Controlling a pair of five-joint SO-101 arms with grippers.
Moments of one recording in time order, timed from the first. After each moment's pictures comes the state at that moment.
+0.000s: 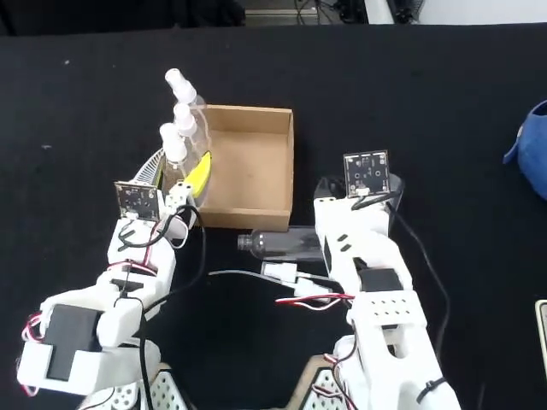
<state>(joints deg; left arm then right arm) 3.0 -9.8 82.3 -63.4 0.7 -3.5 -52.5 82.3 9.6 4.1</state>
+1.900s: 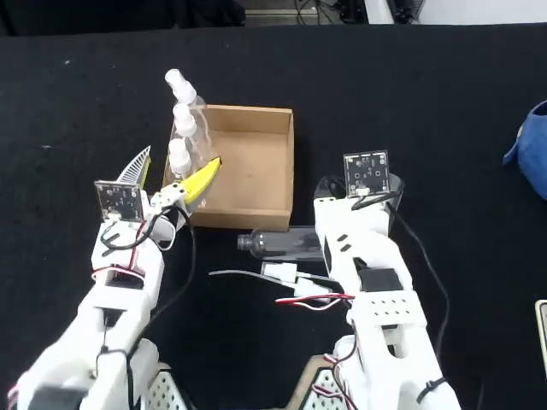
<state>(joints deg) -0.2 -36.0 87.3 -41.8 0.6 -3.5 -52.5 82.3 9.6 4.1</state>
